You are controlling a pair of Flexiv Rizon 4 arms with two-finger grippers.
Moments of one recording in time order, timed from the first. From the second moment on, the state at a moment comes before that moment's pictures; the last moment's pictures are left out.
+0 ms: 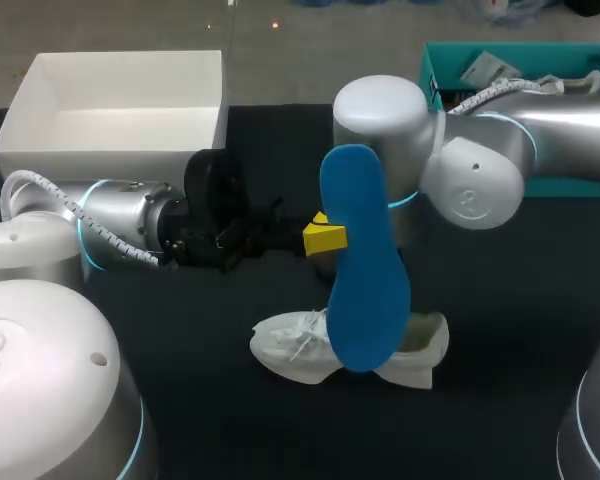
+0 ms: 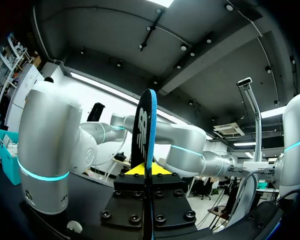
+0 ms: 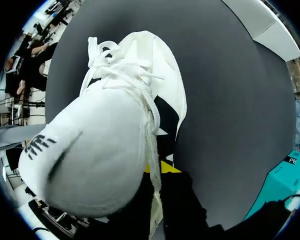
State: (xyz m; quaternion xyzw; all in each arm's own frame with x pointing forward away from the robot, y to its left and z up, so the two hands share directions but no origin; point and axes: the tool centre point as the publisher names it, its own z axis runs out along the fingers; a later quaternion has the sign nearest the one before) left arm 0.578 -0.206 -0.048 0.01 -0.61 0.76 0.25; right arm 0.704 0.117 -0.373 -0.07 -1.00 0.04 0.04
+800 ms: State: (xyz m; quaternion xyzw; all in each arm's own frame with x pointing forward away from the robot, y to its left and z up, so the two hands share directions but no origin) left arm 0.578 -0.206 -0.048 0.01 -0.61 0.76 0.25; right arm 0.698 0.120 -0.342 -0.40 -0.89 0.01 0.20
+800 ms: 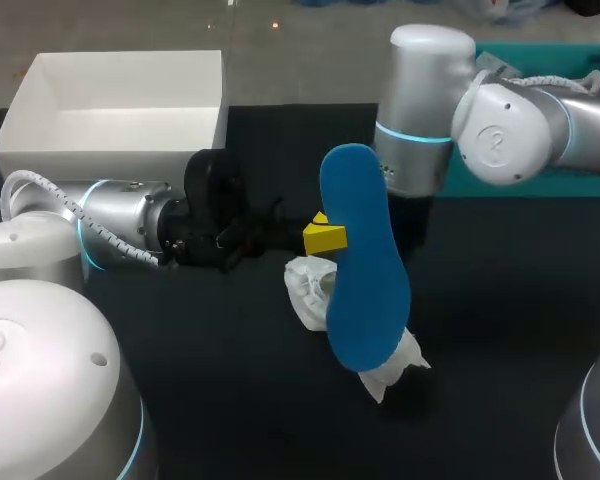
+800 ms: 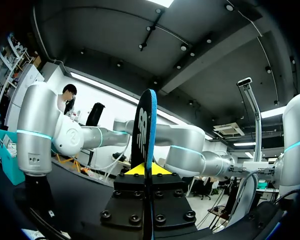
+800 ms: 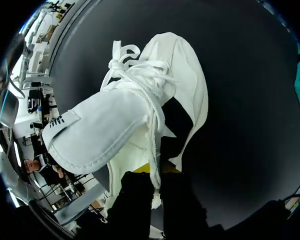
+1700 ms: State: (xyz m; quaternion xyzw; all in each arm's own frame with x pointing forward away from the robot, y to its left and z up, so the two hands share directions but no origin) left arm 0.578 -0.206 -0.048 0.01 -0.61 0.76 0.25; right arm 0.727 0.134 -0.354 -0.55 -0.76 -0.17 0.30
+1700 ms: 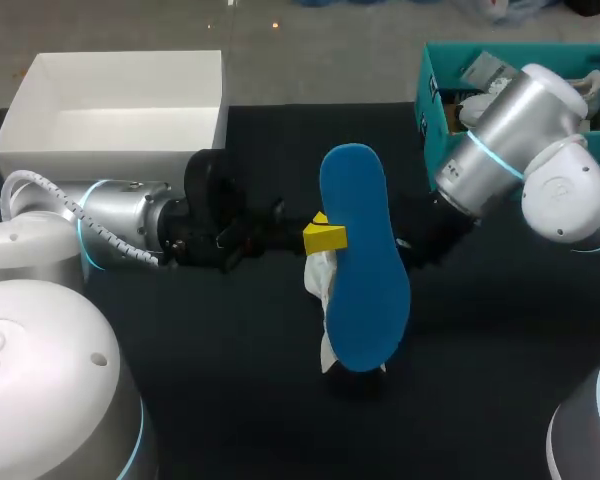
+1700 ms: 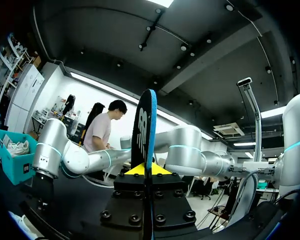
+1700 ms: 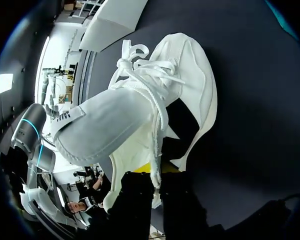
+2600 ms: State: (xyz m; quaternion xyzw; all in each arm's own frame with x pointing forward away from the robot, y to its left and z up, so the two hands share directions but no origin) left arm 0.578 -0.206 -0.048 0.01 -0.61 0.76 0.25; right arm 0.730 0.130 -0.367 -0.58 -0.72 -0.19 0.32
